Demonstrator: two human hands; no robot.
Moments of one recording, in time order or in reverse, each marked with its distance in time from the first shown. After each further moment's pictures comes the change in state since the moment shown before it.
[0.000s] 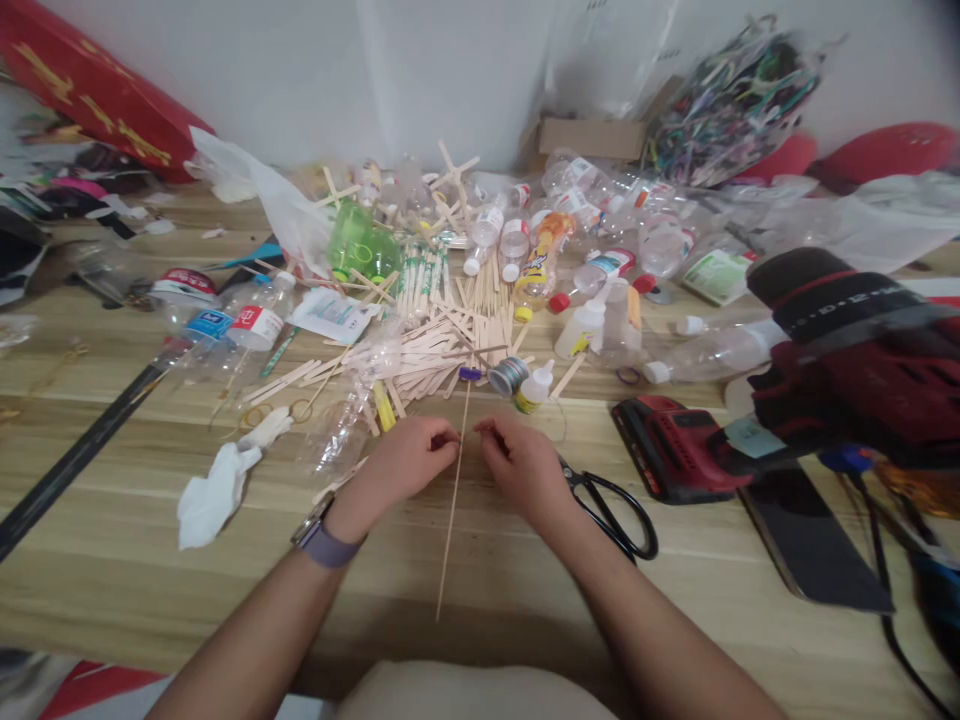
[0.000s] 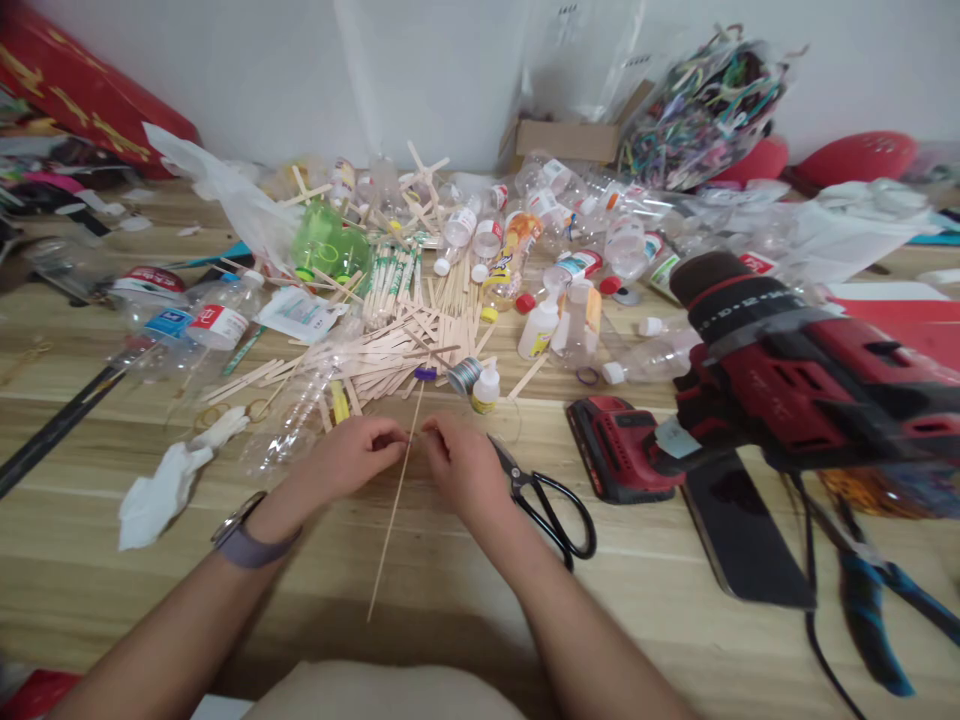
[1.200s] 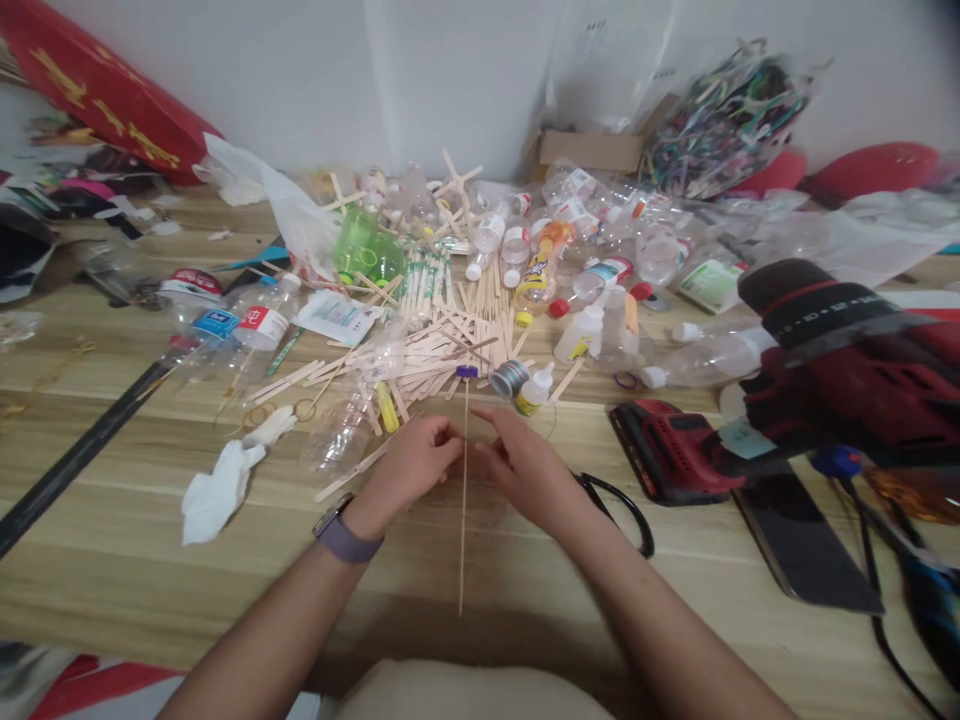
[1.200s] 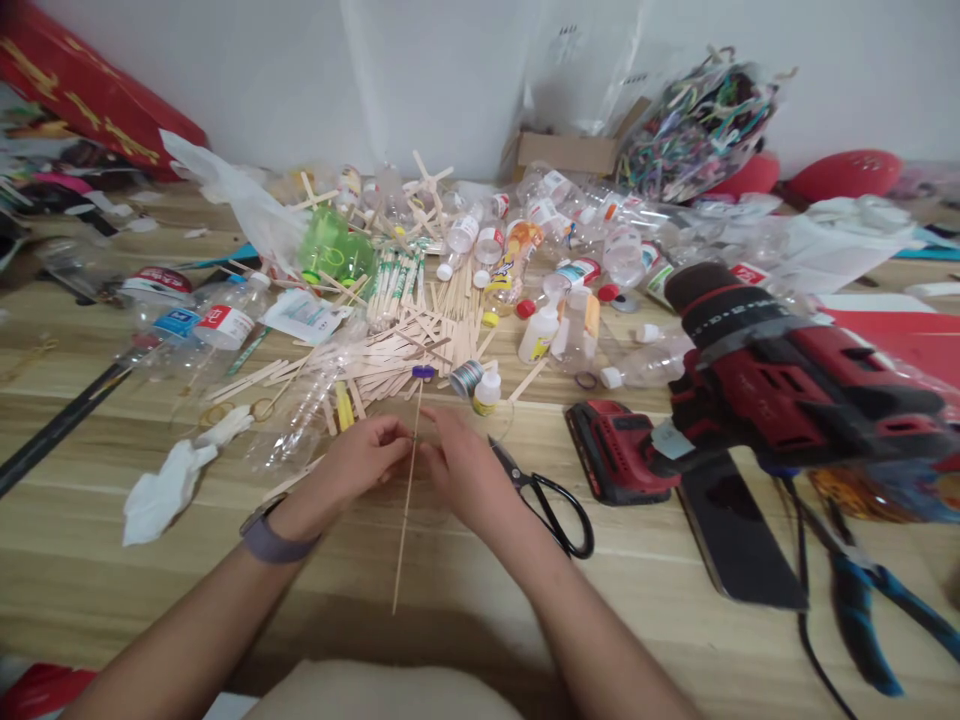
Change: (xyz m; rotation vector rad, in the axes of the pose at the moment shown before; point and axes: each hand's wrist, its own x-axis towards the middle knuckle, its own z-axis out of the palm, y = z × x) left_hand 0.002 -0.017 0.025 -0.310 0.034 -0.107; right_hand 0.002 -0.012 -0.020 -0.041 -0.159 -0.050
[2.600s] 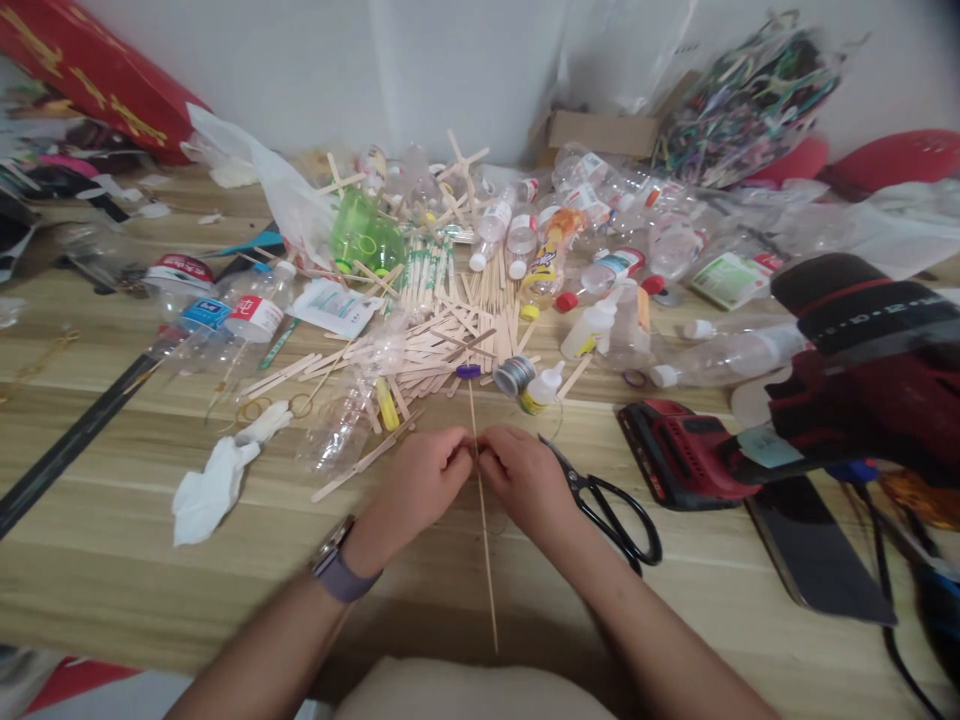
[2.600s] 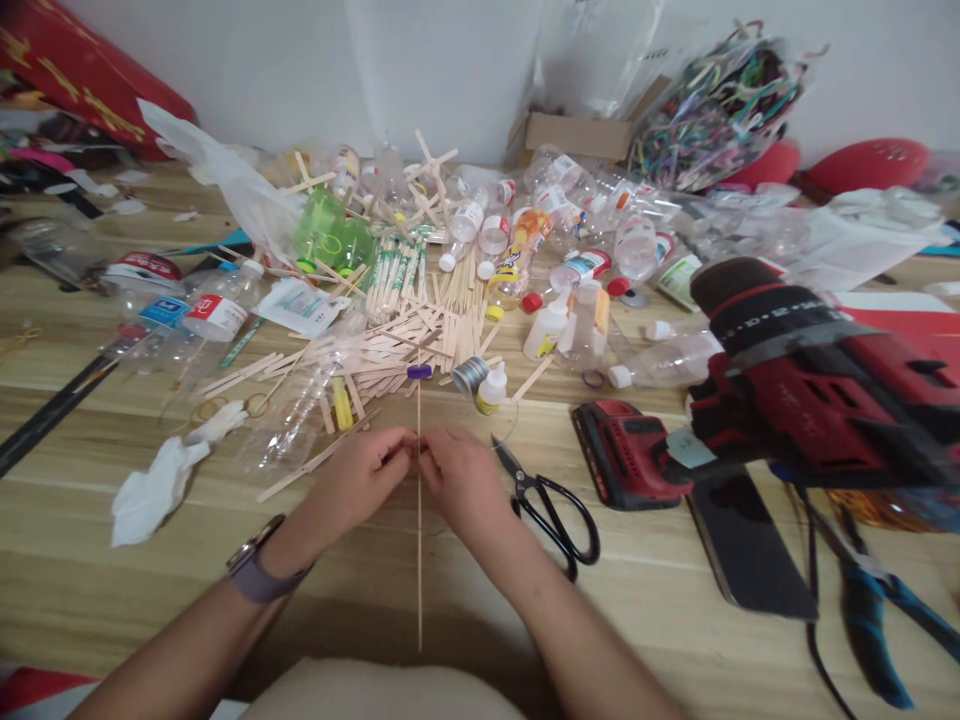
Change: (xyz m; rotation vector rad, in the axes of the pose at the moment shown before) left_hand -0.019 0.010 0.003 0.276 0.045 0.226; right_hand -0.003 -0.001 0.017 -0.209 -0.023 -0.002
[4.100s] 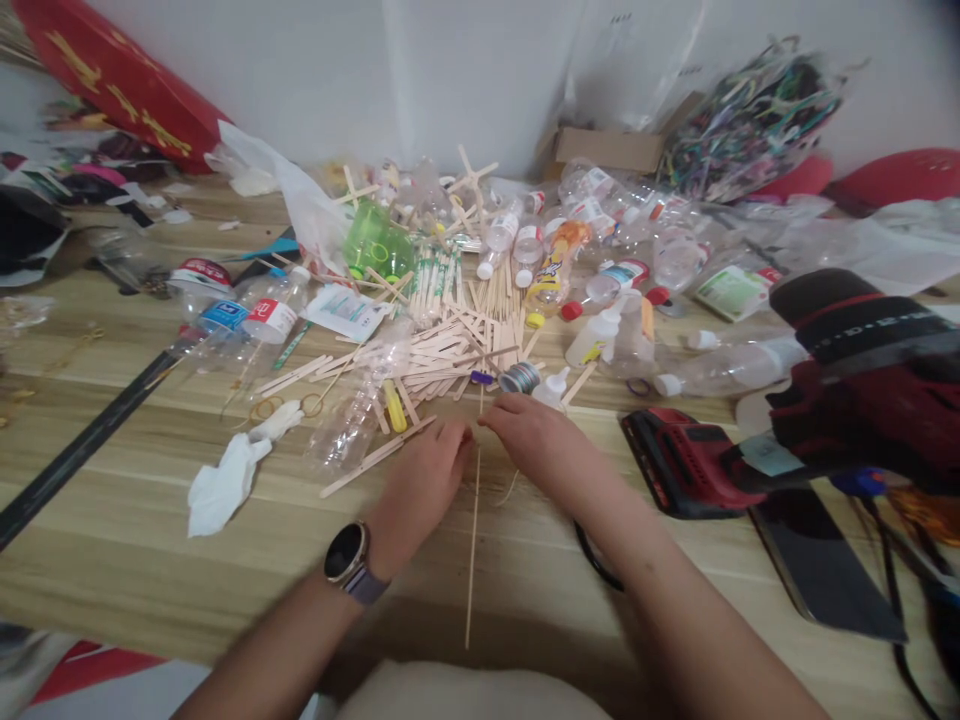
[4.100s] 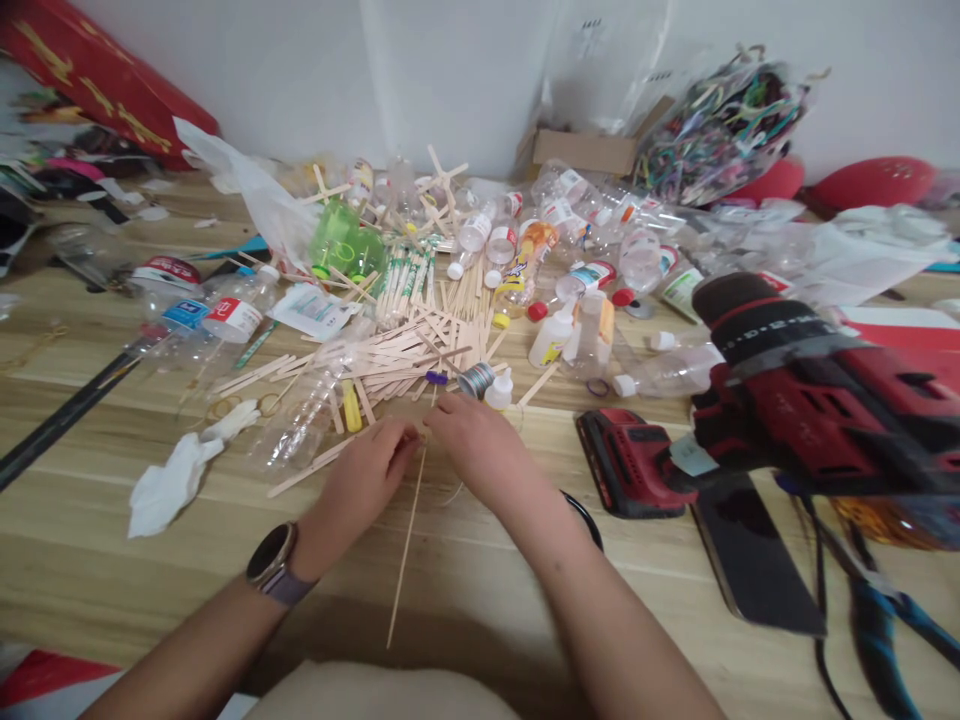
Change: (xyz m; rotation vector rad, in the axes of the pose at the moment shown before) left_hand -0.003 -0.008 0.010 0.249 0.191 0.084; right_hand 0.035 -0.004 -0.048 -0.278 -0.264 -0.220
